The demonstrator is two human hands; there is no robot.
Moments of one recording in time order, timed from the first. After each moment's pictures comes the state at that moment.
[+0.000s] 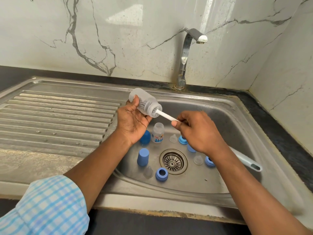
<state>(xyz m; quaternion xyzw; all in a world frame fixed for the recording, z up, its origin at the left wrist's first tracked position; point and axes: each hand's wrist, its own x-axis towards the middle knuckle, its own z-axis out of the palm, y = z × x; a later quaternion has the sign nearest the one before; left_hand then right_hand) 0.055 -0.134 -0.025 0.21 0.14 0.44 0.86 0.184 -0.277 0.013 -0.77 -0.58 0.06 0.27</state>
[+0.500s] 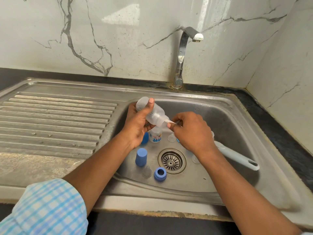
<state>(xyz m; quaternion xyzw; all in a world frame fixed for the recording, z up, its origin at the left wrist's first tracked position) 0.073 -0.146 -0.032 0.44 0.33 0.41 0.73 0.178 -0.267 -0.003 -0.83 -0.49 0.04 0.26</state>
